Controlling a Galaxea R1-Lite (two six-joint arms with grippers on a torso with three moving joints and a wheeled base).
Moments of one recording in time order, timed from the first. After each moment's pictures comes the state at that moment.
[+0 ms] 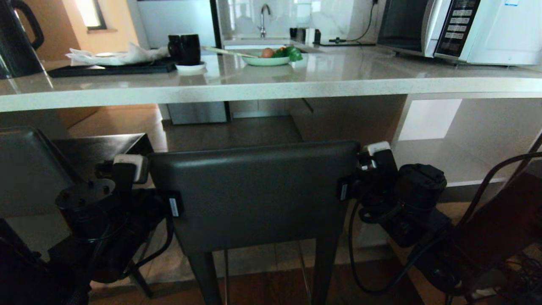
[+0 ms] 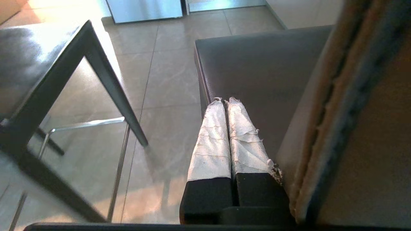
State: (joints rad) left arm -0.44 1.78 -0.36 -1.35 0.34 0.02; right arm 0.55 2.05 -0.68 -1.42 -0.17 -0.12
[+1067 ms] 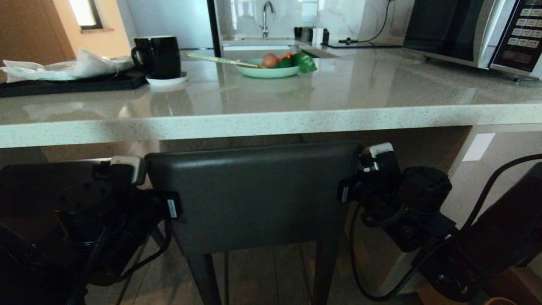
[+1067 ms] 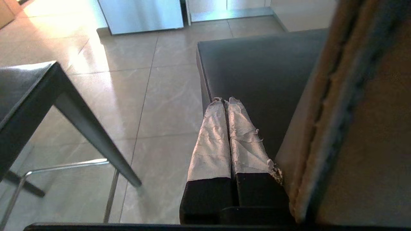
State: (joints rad) left arm -0.44 1.78 -0.34 -1.35 0.34 0.02; right arm 0.57 2.03 -0.64 -1.44 -0.18 -0.12
